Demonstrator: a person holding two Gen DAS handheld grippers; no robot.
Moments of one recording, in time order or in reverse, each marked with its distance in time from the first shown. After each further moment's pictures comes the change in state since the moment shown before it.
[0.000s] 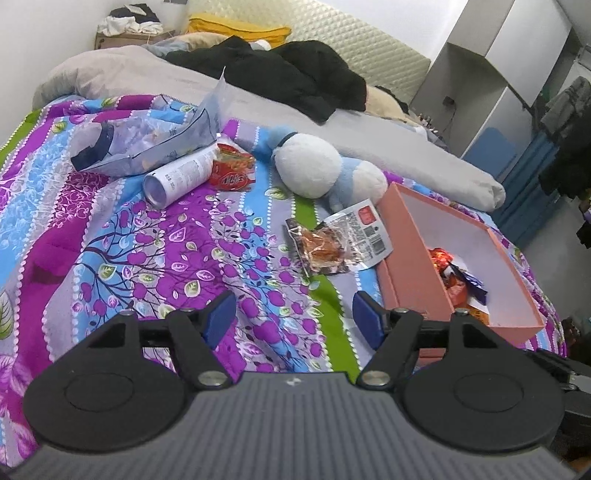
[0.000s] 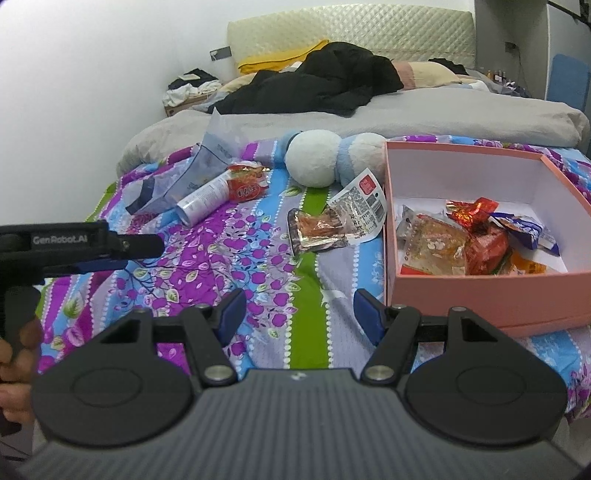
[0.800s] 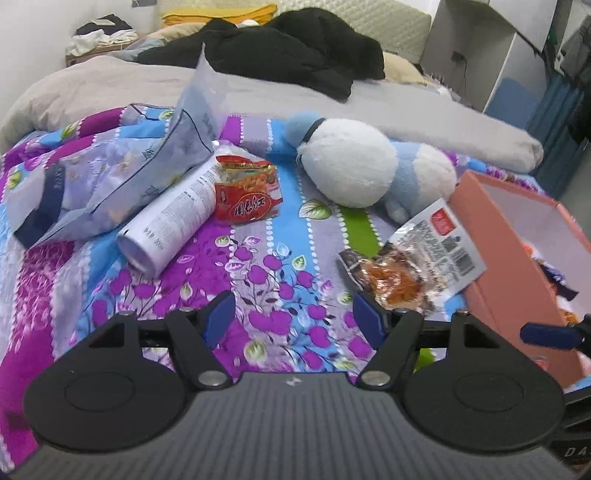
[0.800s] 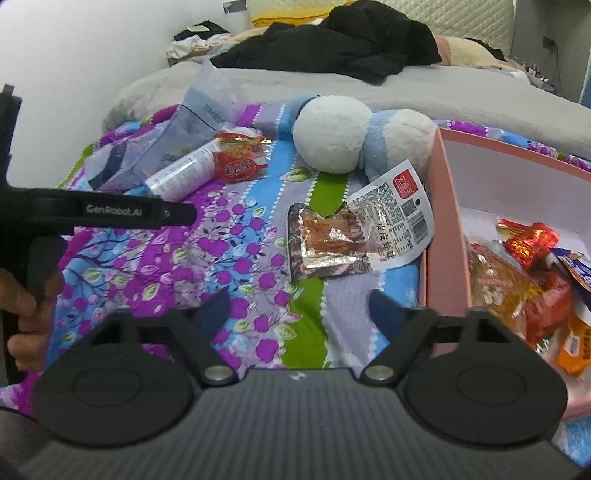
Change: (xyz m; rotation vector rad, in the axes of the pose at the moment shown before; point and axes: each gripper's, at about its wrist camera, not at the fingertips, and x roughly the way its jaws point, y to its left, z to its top) left arm 0.166 0.035 0.077 0.182 0.068 0.083; right arm 0.136 0.006 0.051 -0.099 0.134 -0.001
